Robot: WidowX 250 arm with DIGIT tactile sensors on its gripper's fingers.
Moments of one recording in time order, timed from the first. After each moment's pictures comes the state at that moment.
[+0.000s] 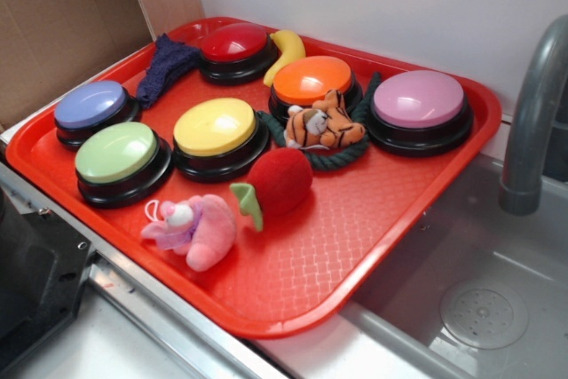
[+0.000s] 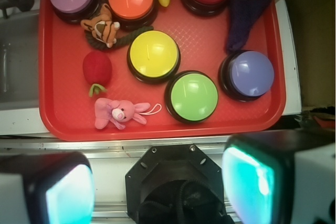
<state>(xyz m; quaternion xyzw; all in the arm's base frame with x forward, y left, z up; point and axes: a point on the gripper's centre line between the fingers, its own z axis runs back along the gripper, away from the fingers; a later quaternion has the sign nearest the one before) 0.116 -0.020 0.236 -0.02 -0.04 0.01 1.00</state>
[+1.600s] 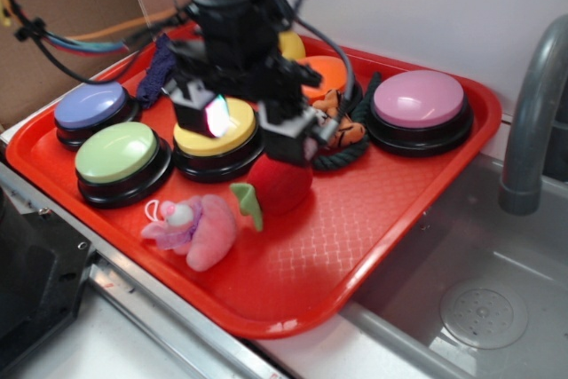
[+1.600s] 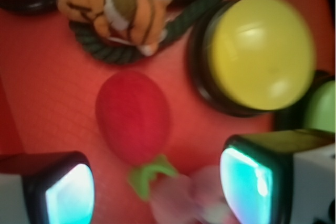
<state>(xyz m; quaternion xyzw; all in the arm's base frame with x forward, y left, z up) 0.199 -0.108 0.069 0.02 0.02 0.14 0.99</state>
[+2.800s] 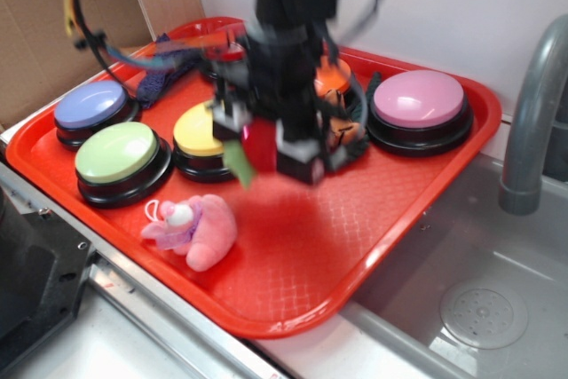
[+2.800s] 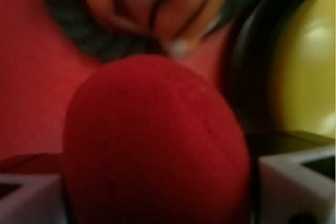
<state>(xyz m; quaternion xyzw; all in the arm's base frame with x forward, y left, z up) 0.219 -0.093 0.067 0.04 0.07 0.08 0.99</state>
